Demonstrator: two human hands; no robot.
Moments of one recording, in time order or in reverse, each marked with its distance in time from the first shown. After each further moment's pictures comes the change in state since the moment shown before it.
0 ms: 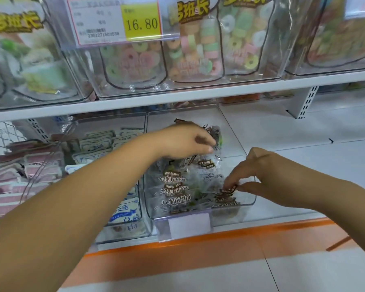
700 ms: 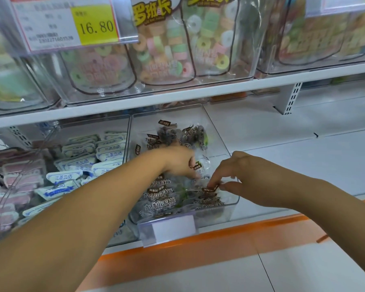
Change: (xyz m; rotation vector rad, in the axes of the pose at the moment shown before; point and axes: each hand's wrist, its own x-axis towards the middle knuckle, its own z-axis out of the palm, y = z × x) left_hand 0.048 -0.015 0.054 0.246 -0.243 -0.134; right_hand 0.001 0.001 0.004 0.074 -0.037 0.012
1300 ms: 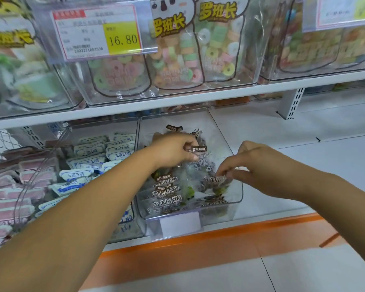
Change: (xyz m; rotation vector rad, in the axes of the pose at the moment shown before) left_hand -0.036 -0.011 -0.013 -0.307 0.366 0.010; right_hand -0.005 -0.001 -0.012 -0.097 0.126 0.034
